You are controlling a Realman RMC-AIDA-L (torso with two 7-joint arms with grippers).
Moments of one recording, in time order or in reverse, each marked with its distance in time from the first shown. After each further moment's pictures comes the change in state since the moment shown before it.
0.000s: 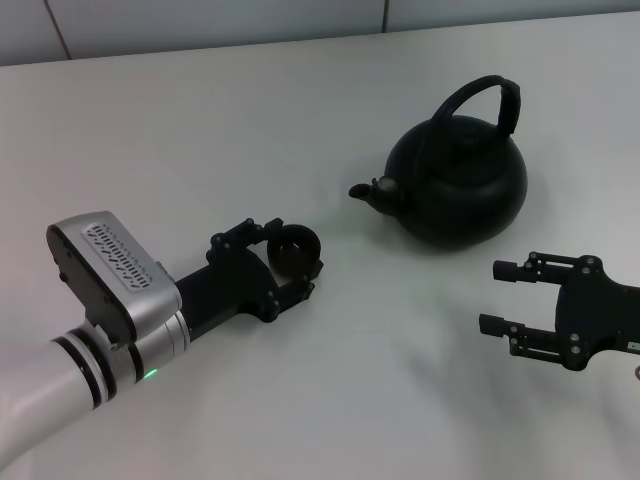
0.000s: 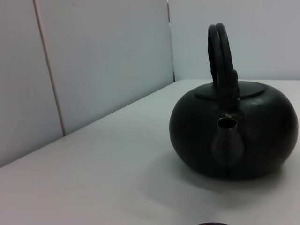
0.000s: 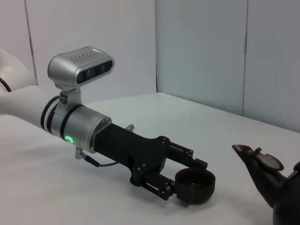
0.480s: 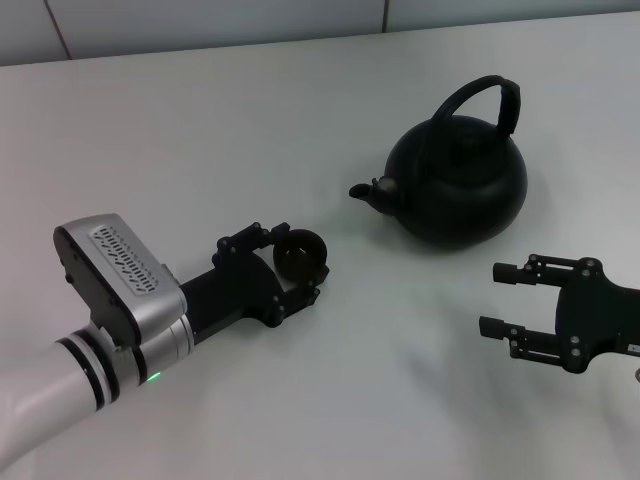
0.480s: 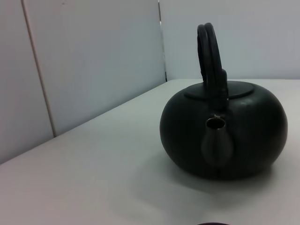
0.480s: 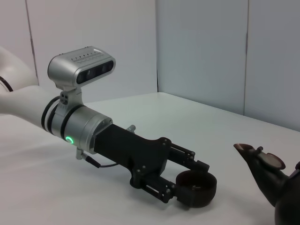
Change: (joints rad) left arm -0.004 0.000 -0.005 -0.005 0.025 -0.003 -0.005; right arm -0.003 0.000 -0.003 0.000 0.000 -0.002 0.000
